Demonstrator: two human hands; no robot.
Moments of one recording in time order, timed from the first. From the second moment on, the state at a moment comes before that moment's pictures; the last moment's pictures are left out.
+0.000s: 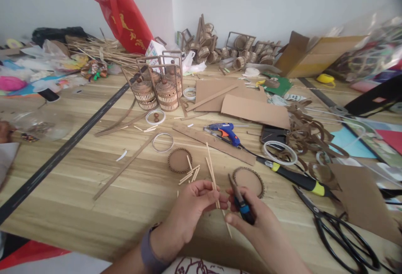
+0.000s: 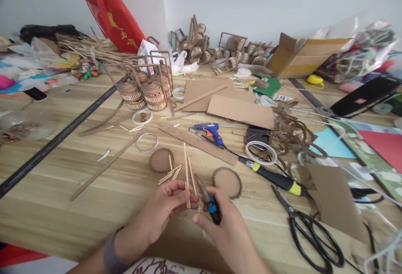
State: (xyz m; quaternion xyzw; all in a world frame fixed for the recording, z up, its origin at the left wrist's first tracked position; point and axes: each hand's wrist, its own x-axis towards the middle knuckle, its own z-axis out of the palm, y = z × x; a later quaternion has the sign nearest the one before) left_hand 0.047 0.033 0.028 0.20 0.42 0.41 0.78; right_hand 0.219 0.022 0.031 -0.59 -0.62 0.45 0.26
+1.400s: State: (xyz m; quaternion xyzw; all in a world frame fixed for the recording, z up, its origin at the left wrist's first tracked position) left_hand 0.047 0.020 0.031 0.28 0.41 0.25 0.83; right_hand 0.247 0.037 0.073 -0.48 -0.49 0.73 -0.01
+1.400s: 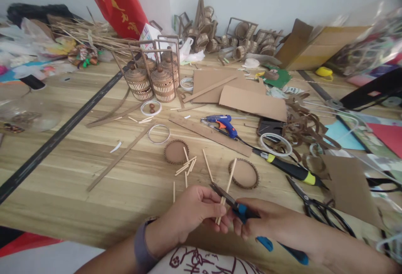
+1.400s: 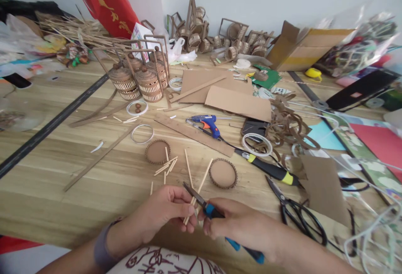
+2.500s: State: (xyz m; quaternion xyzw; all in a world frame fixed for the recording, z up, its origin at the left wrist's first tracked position) left_hand 0.047 0.019 0.029 0.30 0.41 0.25 0.82; right_hand 0.233 0.036 0.063 -0.45 -0.63 0.63 0.00
